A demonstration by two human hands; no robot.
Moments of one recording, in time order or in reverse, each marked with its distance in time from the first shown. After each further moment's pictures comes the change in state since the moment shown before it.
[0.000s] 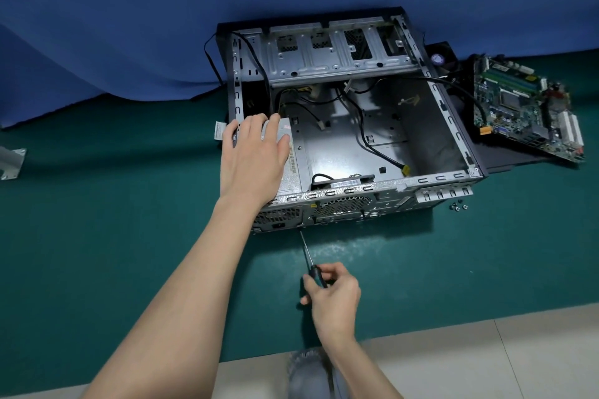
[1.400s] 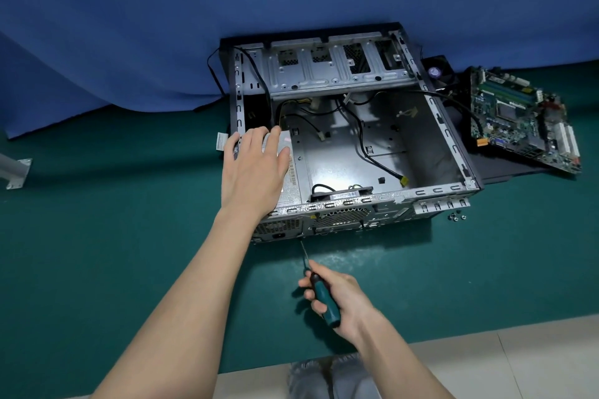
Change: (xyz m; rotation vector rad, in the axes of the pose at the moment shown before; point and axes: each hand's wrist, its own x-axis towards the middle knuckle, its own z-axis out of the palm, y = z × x) left_hand 0.000 0.000 -0.003 -0.009 -0.028 -0.007; right_hand 0.025 -0.031 -0.021 0.335 -0.410 0.527
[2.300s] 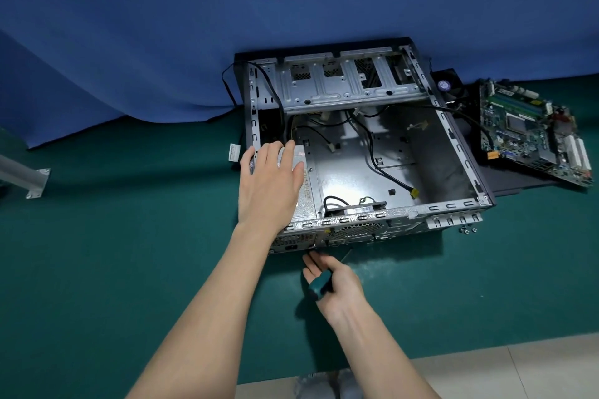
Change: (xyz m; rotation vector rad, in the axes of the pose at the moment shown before) left_hand -0.001 -0.001 -0.003 -0.004 -0.019 0.004; right_hand 0.014 -0.013 0.052 0.445 0.200 -0.063
